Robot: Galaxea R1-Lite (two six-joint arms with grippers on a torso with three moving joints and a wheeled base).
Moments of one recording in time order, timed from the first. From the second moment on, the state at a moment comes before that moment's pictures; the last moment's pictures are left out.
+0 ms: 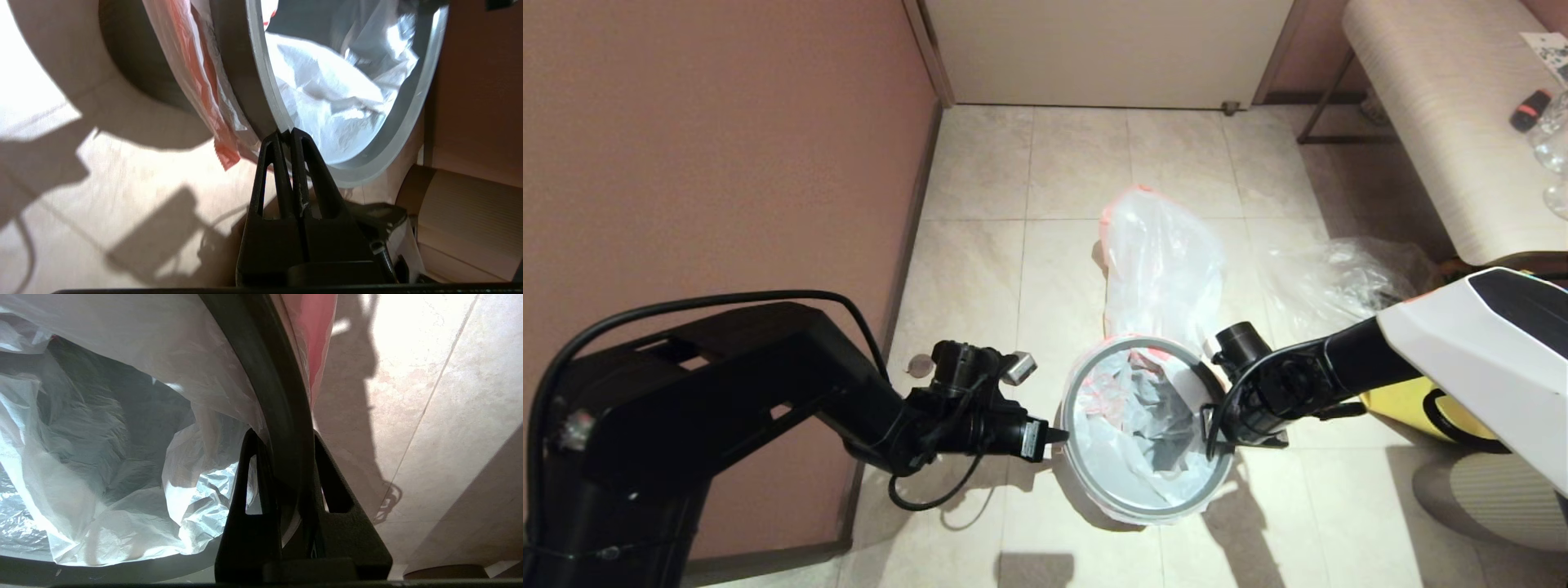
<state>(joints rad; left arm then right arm) -0.44 2.32 -1.04 -0.59 -0.55 -0.07 0.37 2.38 -1.43 0.18 -0.14 0.42</state>
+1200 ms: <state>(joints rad) -0.43 2.36 -0.98 -0.78 -0.57 -0.09 0.39 2.28 -1.37 0.21 -0.16 0.42</state>
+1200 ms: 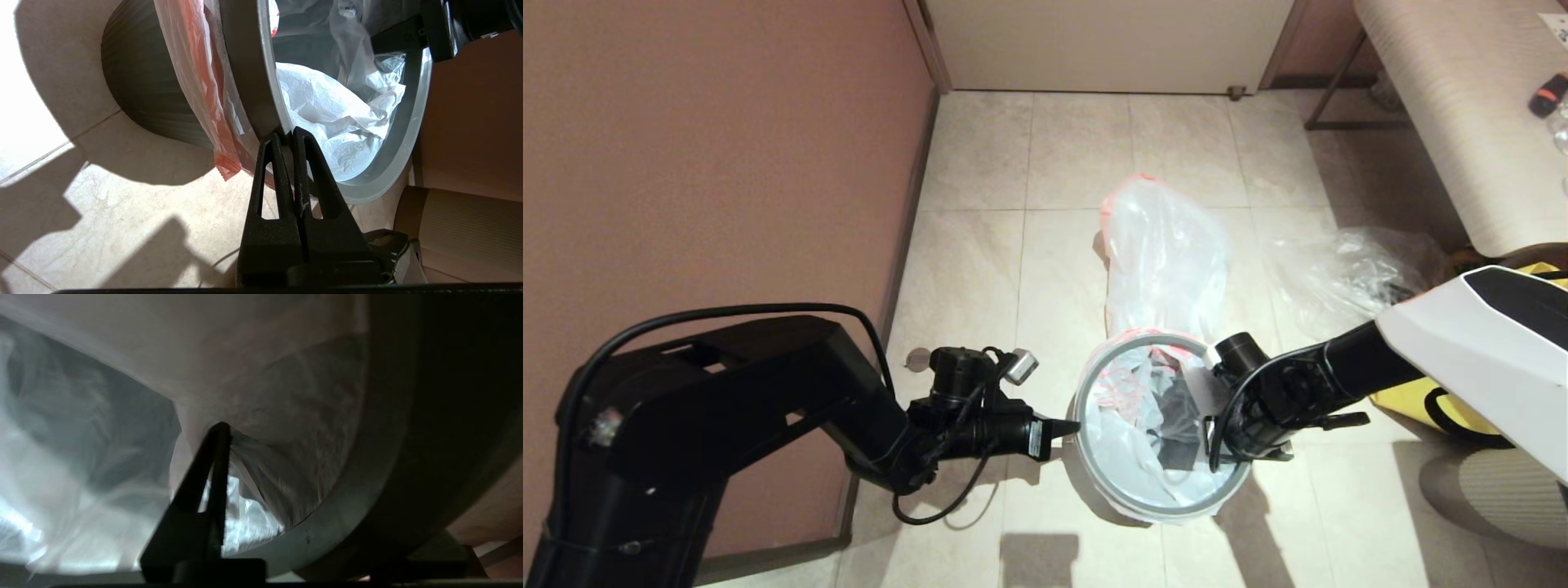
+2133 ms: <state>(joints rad) -0.43 2.33 -0.95 -0.84 -0.57 -0.10 0.31 1.94 -1.35 0.47 -0.02 0.26</state>
